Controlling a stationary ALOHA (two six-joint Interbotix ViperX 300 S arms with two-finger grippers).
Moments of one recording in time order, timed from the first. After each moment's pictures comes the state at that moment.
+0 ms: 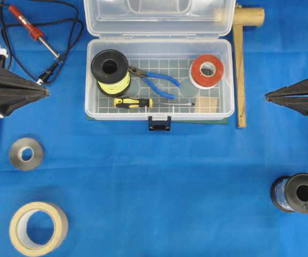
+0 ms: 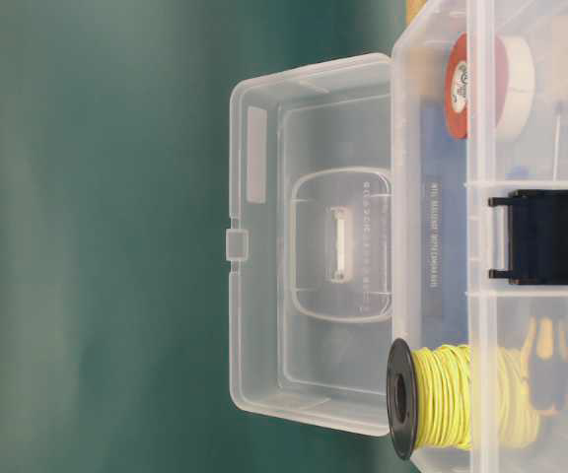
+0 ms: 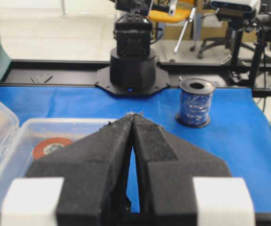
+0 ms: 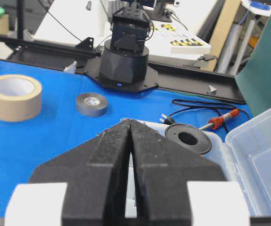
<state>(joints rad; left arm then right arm) 0.00 -0.97 1.18 0.00 -0.29 0.00 0.00 -0.96 1.19 0.00 -0.29 0.00</state>
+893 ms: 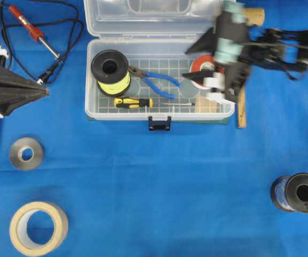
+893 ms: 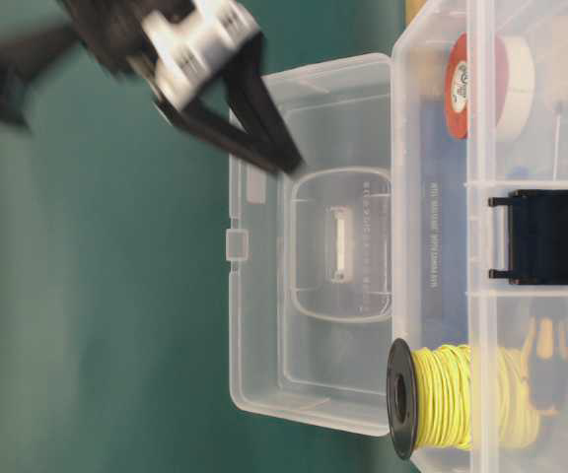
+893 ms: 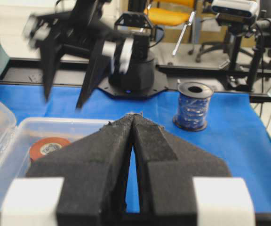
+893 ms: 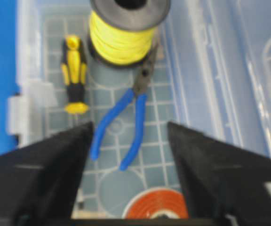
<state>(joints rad) 0.00 -0.97 1.18 -0.03 -0.30 -0.01 -0.24 -0.17 0.58 0.00 0.27 0.01</state>
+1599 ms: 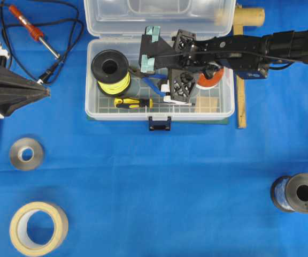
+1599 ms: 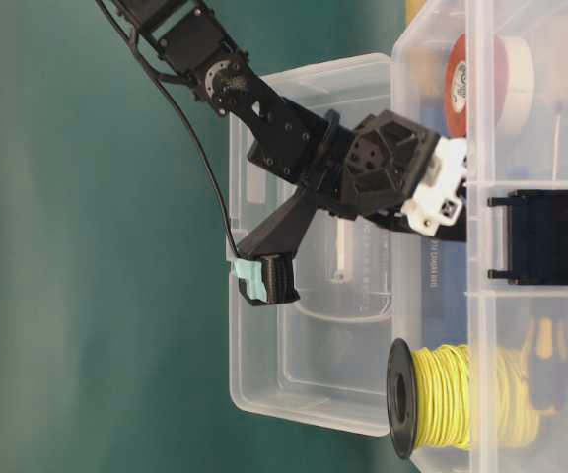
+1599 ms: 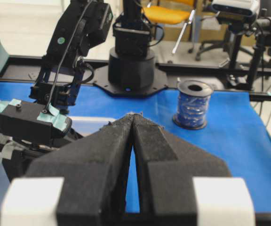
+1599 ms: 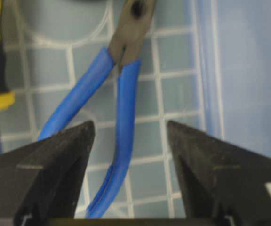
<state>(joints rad) 0.00 -0.96 1.18 -0.03 -0.30 -0.01 -0.28 0.31 0.37 -0.01 0.34 -0.01</state>
